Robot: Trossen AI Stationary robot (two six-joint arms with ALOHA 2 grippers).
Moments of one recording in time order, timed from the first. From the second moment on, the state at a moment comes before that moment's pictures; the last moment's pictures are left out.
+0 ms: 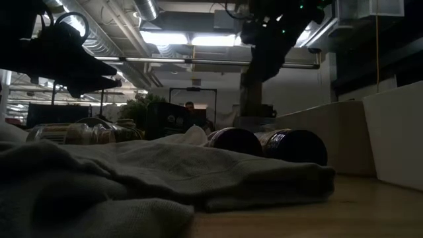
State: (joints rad) left arm -0.04 0.19 0.01 0.06 -0.42 -0.24; right arm -0.24 1.54 1.20 -0.53 0.03 0.00
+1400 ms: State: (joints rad) left arm -0.04 0.20 0.01 0.06 -0.42 -0.26; right arm -0.44 1.75 1.20 -0.46 0.00 -0.01
